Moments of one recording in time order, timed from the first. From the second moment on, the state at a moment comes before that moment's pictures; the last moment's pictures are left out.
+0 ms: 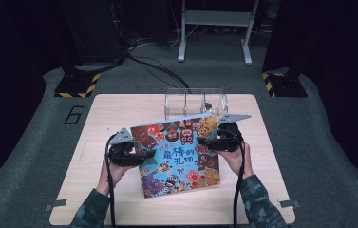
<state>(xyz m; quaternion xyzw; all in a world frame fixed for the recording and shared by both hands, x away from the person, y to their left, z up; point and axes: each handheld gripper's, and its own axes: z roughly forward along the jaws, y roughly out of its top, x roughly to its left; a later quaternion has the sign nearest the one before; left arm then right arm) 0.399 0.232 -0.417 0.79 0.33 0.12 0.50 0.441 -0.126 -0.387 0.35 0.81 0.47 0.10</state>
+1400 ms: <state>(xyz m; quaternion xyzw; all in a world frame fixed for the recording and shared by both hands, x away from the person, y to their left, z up) 0.381 0.246 -0.399 0.78 0.29 0.20 0.52 0.439 -0.111 -0.368 0.32 0.82 0.46 0.12</state>
